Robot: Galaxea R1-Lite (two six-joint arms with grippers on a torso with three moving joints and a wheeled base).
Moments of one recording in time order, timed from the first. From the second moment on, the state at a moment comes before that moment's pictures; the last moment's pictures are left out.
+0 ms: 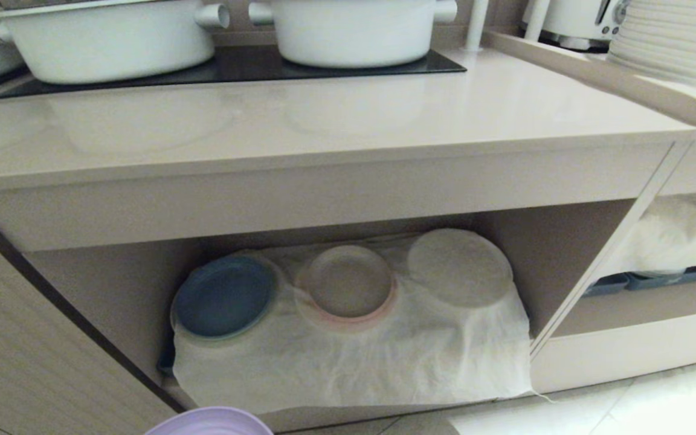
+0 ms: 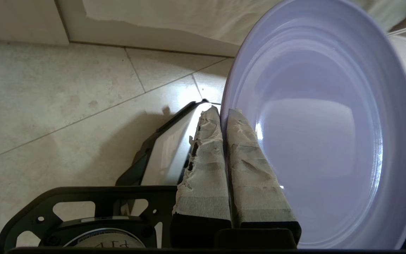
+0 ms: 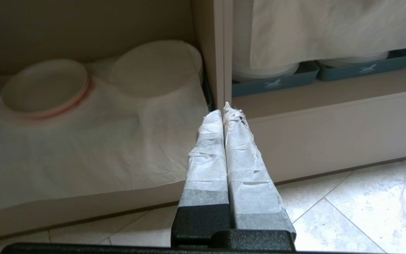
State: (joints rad) left arm -0.26 0.53 -0.18 0.29 -0.09 -0.52; right arm 0.00 0.00 0.00 -0.01 -0.05 0.08
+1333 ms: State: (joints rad) left arm -0.26 0.54 -0.22 0.29 -0.10 -0.52; right arm 0.00 0.00 0.00 -0.01 -0.05 0.08
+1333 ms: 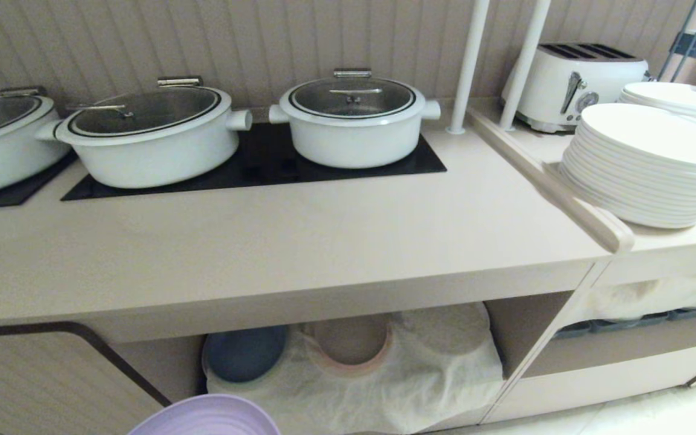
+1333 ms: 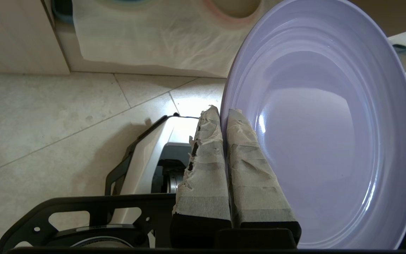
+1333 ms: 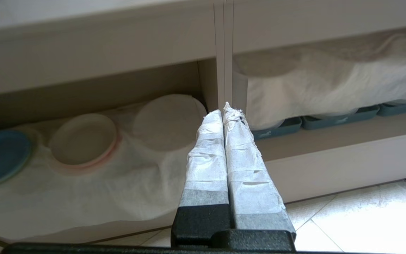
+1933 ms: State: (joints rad) left arm -0.26 0.54 -0.23 0.29 -0.10 -0.52; right arm 0.00 0.00 0.00 -0.01 -0.05 0.08
